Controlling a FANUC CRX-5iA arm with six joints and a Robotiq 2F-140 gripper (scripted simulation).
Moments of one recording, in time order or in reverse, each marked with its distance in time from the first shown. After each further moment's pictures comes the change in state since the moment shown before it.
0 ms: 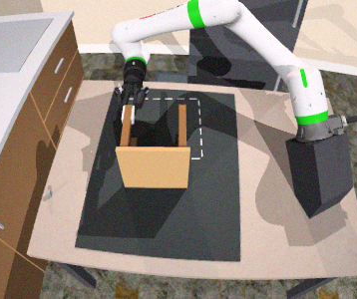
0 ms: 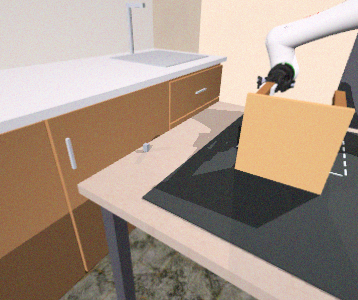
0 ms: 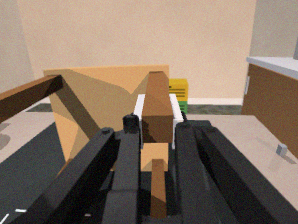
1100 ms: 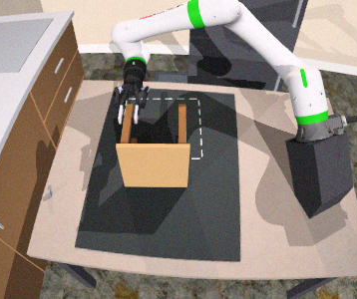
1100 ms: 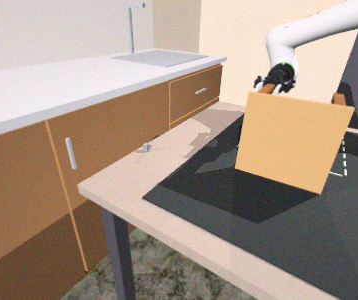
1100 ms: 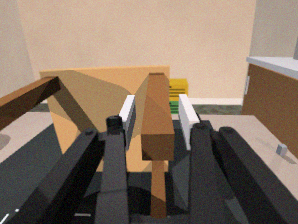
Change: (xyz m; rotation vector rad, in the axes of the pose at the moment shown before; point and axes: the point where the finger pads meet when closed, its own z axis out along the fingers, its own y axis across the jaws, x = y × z) arm 0.000 0.000 0.000 0.000 0.000 0.000
